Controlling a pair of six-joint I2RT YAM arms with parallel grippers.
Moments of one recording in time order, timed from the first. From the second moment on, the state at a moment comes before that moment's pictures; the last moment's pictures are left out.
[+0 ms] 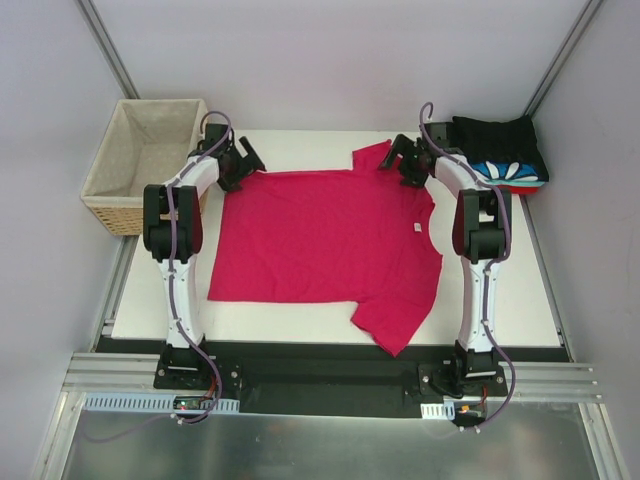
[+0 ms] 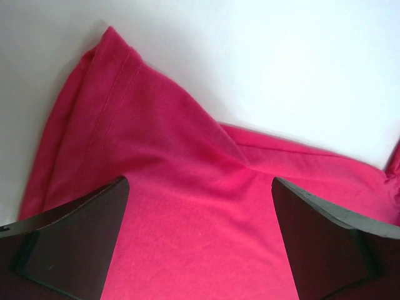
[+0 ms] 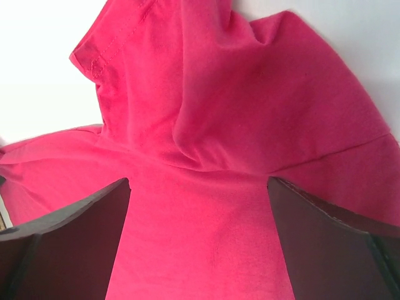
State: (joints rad) left arm -0.04 2.24 1.74 -0.37 0.19 -0.67; right arm 0.12 2.36 1.93 -0.40 -0.30 0.54
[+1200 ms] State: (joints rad) left arm -0.18 1.60 1.55 -0.28 0.46 -0.62; right arm 0.13 1.57 1.59 -0.39 -0.25 0.39
